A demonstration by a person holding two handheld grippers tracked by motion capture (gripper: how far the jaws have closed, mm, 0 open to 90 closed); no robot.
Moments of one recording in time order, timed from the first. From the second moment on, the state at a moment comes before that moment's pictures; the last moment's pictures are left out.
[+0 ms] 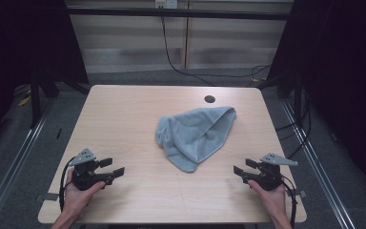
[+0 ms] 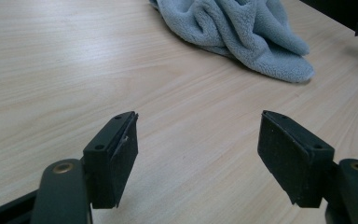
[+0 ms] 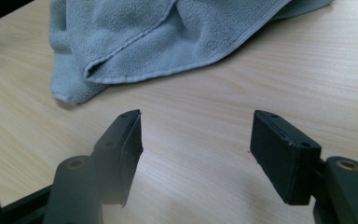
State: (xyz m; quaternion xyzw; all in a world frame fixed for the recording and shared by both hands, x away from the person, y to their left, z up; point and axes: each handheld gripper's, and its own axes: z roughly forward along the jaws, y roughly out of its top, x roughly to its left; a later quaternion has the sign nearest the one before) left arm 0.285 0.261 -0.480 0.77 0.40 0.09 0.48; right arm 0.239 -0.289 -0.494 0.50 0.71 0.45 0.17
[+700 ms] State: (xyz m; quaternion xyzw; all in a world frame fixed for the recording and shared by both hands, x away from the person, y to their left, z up) left arm 0.284 0.263 -0.480 0.78 0.39 0.09 0.48; right arm 0.247 -0.270 -0.485 0.47 0.74 0.46 0.14
